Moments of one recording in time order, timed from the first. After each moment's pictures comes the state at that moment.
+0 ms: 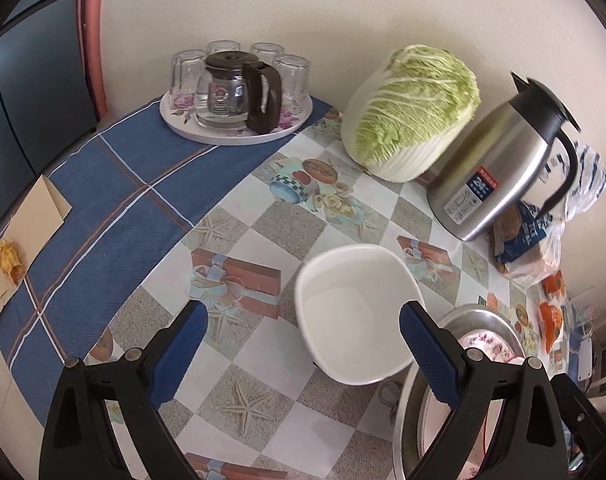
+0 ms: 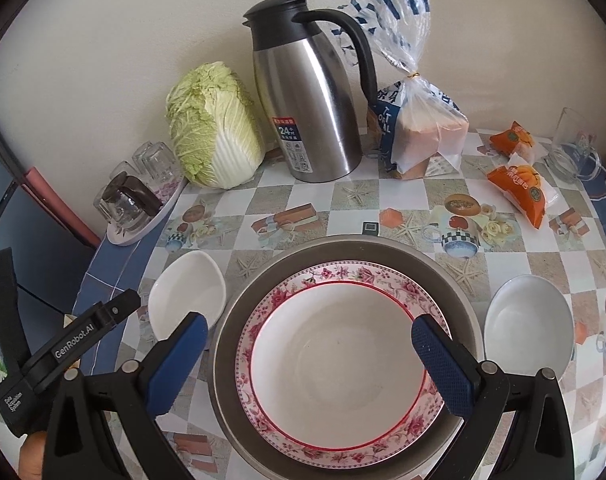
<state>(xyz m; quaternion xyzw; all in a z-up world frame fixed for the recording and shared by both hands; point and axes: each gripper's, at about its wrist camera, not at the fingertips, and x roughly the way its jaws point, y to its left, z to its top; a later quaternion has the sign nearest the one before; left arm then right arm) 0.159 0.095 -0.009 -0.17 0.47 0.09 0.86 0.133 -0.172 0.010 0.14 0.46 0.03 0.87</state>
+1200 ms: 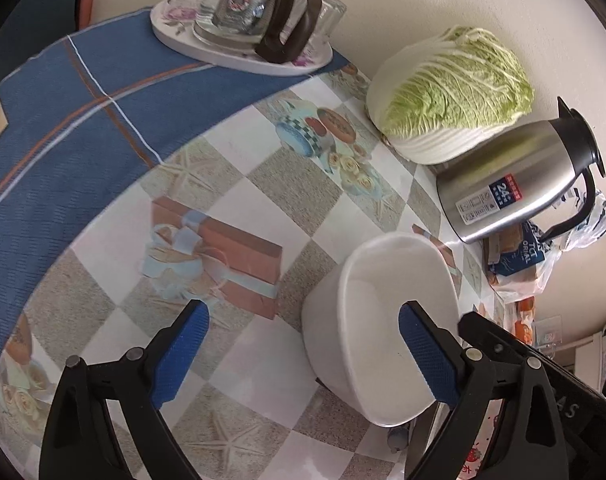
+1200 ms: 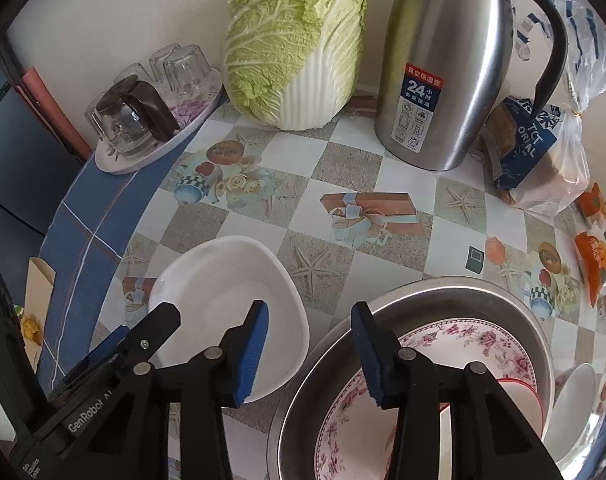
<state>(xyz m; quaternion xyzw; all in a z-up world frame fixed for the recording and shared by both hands) 0.188 0.129 -0.086 -0.29 0.51 0.02 0.81 0.234 -0.056 -0.033 0.01 0.56 0.07 0.83</state>
